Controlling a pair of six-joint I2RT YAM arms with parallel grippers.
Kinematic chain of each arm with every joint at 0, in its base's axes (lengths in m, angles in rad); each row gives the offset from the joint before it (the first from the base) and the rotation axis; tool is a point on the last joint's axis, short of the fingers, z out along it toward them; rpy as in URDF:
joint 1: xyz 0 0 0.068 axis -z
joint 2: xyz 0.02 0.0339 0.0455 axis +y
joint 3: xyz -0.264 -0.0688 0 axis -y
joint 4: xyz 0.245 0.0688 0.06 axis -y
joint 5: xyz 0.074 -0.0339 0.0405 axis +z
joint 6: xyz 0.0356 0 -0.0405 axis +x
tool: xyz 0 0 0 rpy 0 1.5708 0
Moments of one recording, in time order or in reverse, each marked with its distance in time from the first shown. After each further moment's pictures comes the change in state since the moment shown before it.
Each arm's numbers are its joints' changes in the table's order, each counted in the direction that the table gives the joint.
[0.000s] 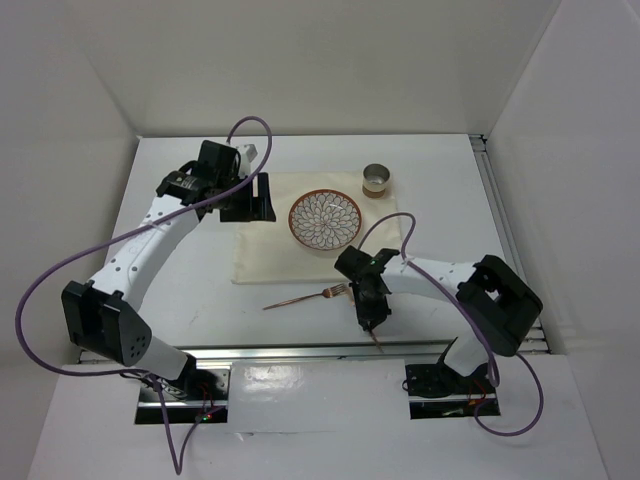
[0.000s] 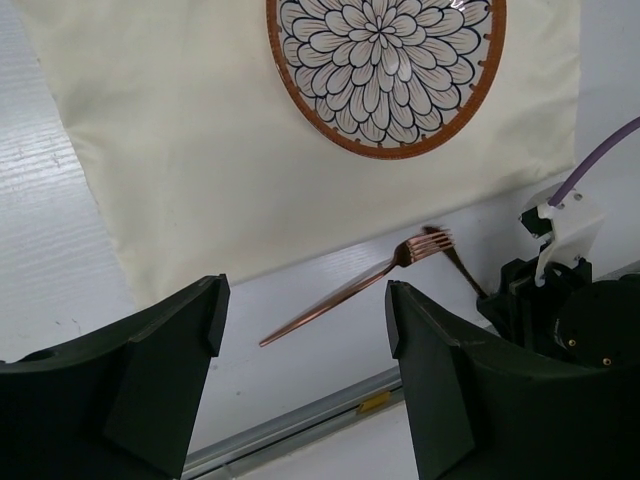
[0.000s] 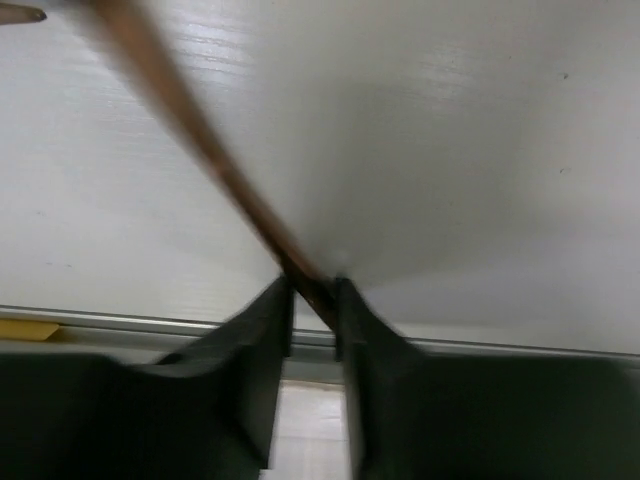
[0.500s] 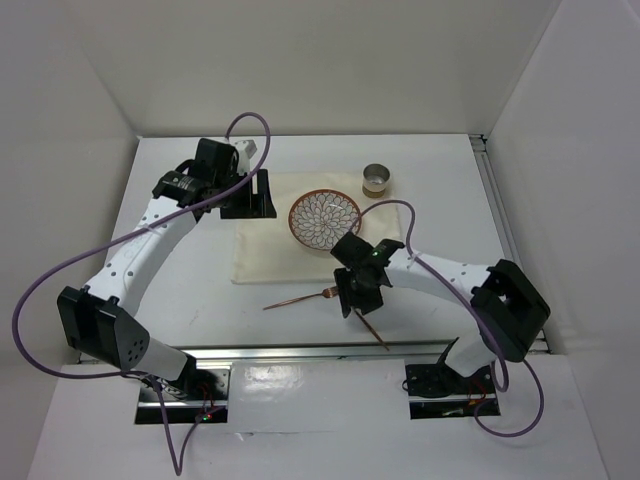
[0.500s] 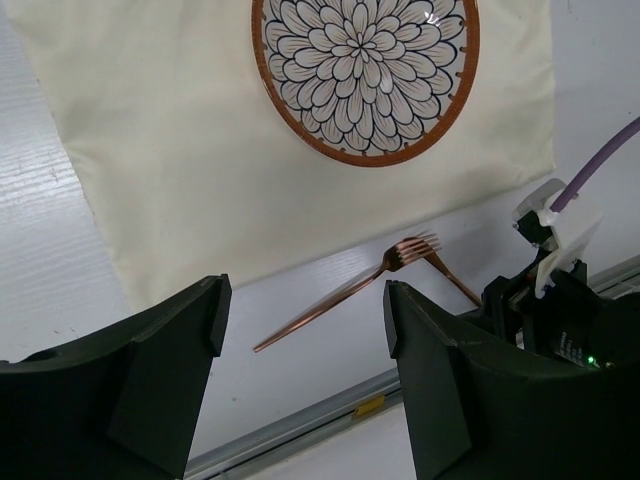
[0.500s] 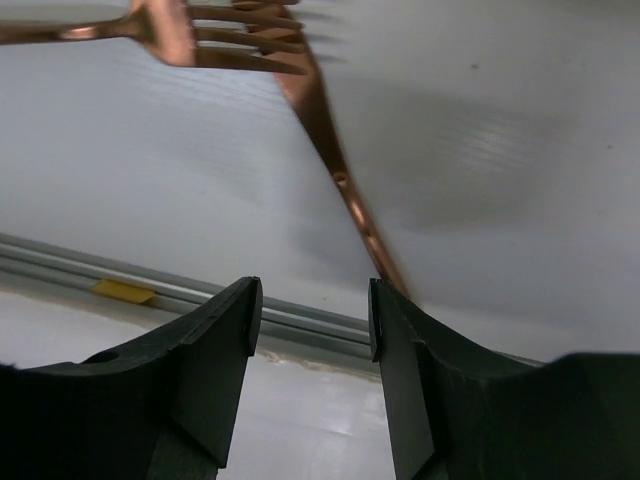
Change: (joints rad) left arm 0.008 -0.016 0.016 0.008 -0.003 0.000; right arm 0.000 -0.059 0.099 0.013 0.061 -0.074
